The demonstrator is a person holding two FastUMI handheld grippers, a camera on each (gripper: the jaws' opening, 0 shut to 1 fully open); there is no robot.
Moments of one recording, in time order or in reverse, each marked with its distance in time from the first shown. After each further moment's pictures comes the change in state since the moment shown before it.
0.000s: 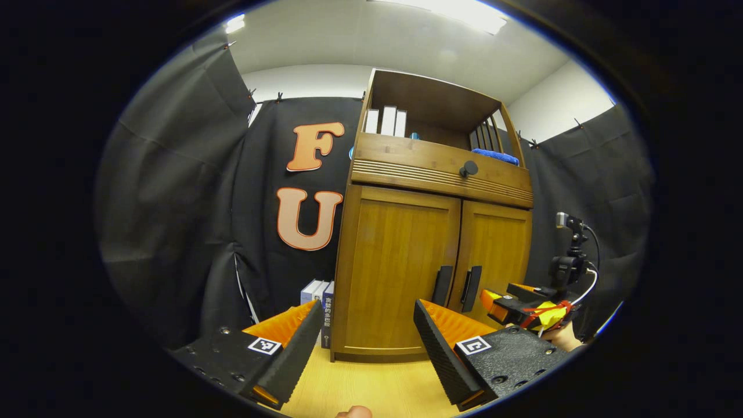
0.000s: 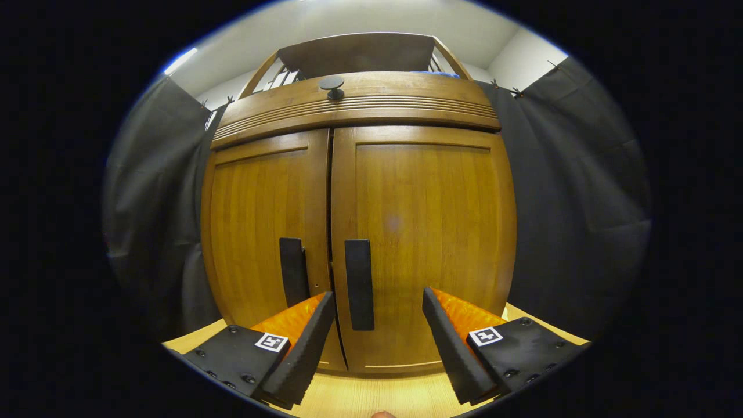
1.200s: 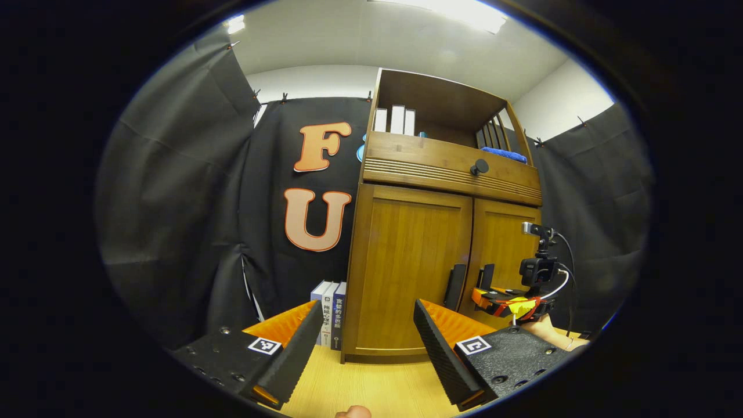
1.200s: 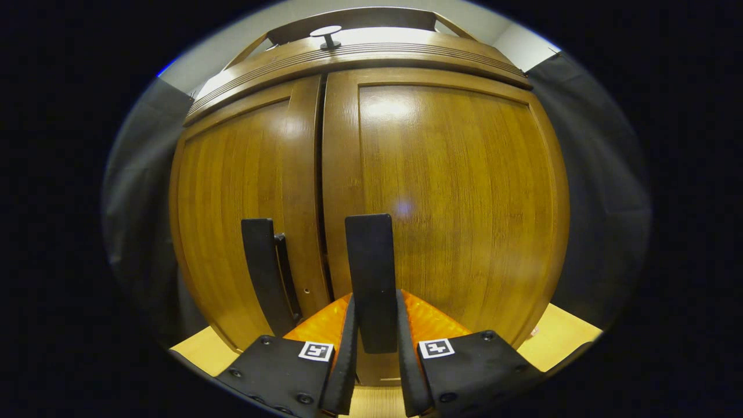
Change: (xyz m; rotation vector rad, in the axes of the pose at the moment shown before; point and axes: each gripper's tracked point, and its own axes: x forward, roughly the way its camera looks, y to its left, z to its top) left arm 0.002 0.019 -0.002 0.010 -0.010 0.026; right arm 0.069 0.012 -0.030 0.040 0.094 0.004
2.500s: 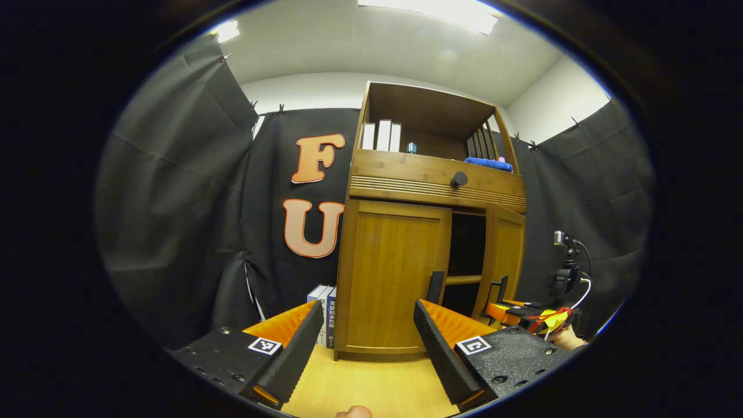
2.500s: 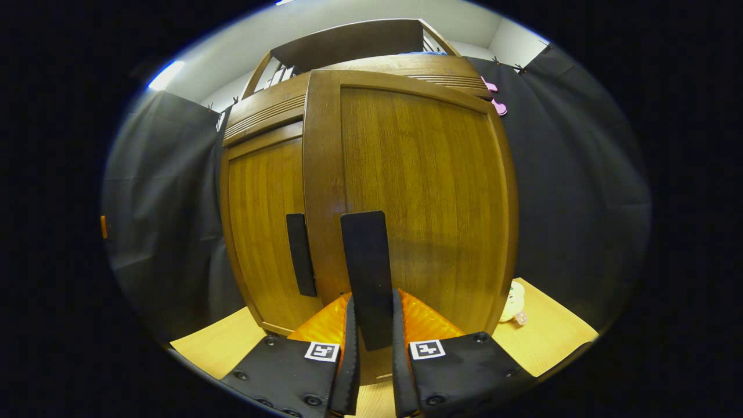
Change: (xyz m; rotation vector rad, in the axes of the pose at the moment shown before) left arm -0.047 -0.046 0.029 0.017 -0.028 -0.005; right arm -0.116 -0.040 -0.004 0.022 0.004 0.139
